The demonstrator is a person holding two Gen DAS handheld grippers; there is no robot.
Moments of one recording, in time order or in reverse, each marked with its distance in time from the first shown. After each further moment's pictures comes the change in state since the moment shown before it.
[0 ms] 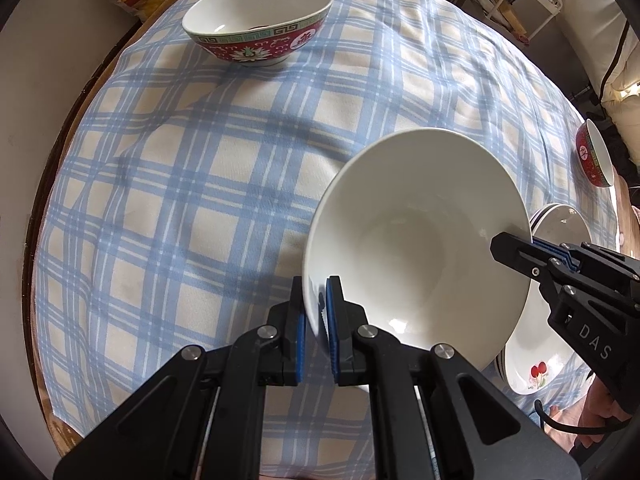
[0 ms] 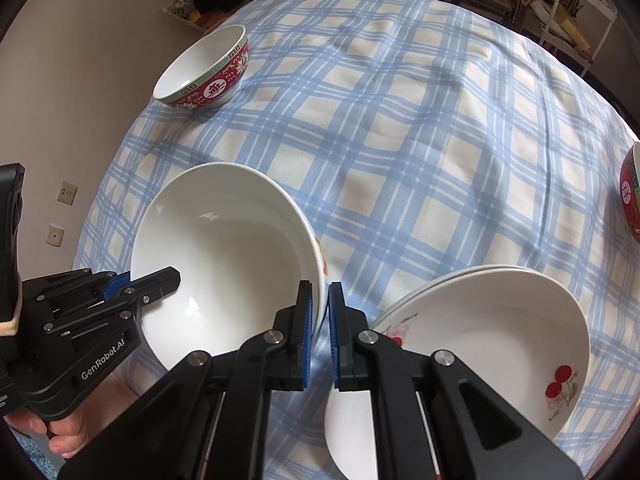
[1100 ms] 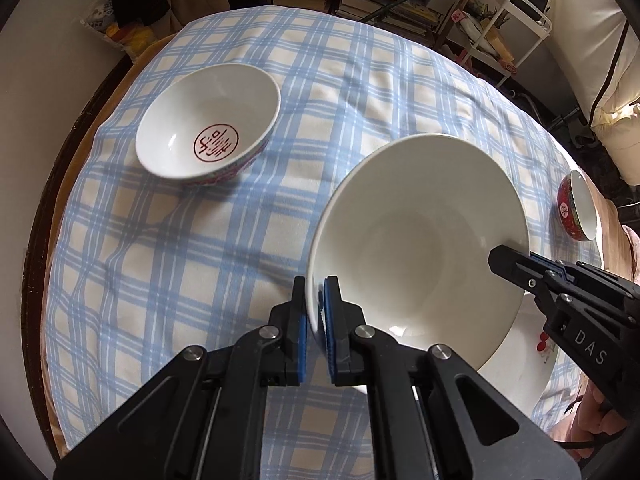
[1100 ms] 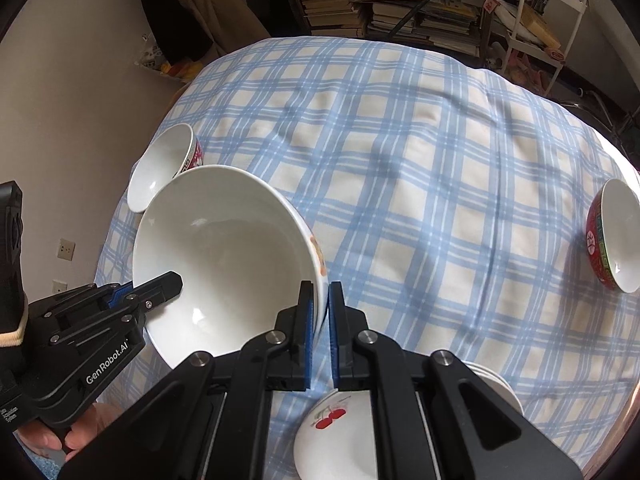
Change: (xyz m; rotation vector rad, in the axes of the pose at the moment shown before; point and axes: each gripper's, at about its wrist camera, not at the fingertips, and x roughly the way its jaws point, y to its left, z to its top) left arm -0.021 -0.035 0.068 0.019 -0.080 -0.018; right arm -0.040 -0.043 0.058 0.103 -0.080 -0.009
